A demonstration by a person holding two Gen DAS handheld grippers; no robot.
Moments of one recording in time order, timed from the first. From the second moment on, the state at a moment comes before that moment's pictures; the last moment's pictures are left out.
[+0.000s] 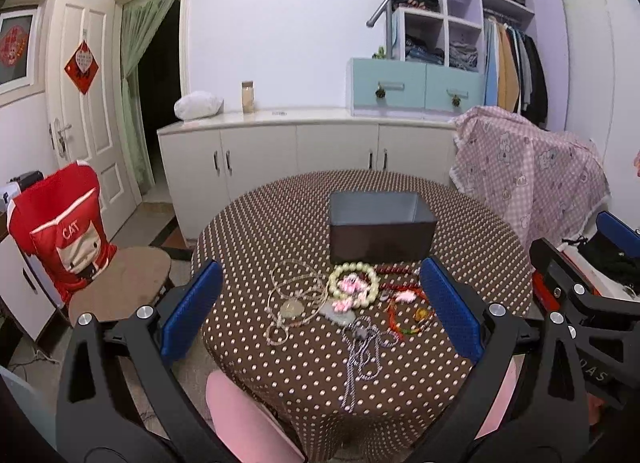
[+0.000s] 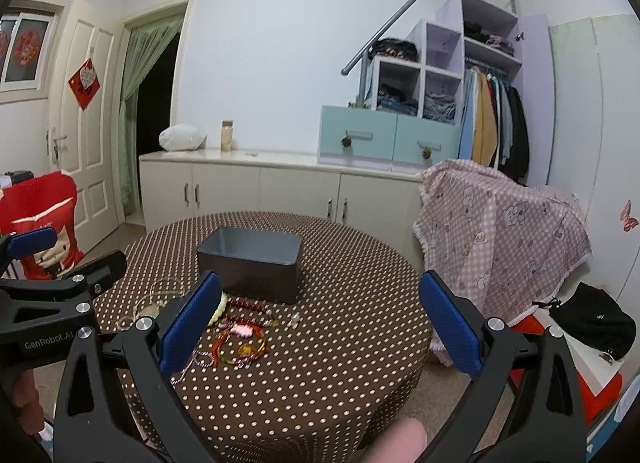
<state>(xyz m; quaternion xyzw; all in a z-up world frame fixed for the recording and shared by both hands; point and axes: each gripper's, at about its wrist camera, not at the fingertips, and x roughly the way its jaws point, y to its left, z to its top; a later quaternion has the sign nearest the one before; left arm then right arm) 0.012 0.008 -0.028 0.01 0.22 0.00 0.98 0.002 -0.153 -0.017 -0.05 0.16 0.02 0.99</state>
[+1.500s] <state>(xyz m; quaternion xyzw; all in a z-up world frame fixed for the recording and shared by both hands) 0.058 0.099 -0.114 -0.05 0.34 0.00 0.94 0.081 -0.050 -0.114 -0.12 0.34 0.22 0.91</state>
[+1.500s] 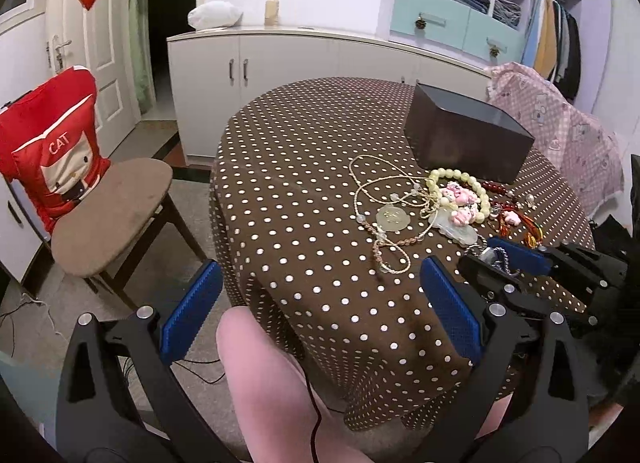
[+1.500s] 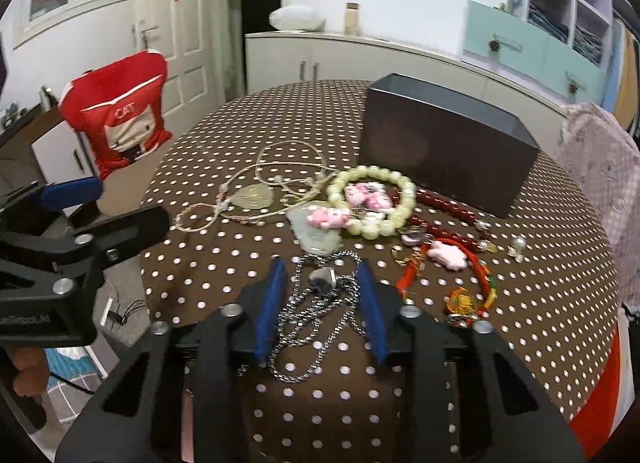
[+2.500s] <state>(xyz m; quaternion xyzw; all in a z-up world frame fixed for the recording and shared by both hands) 0.103 0.053 -0.129 0.04 0.32 -0.05 0.95 0.086 -0.121 -0.084 -0.04 0.30 0.19 0.93</state>
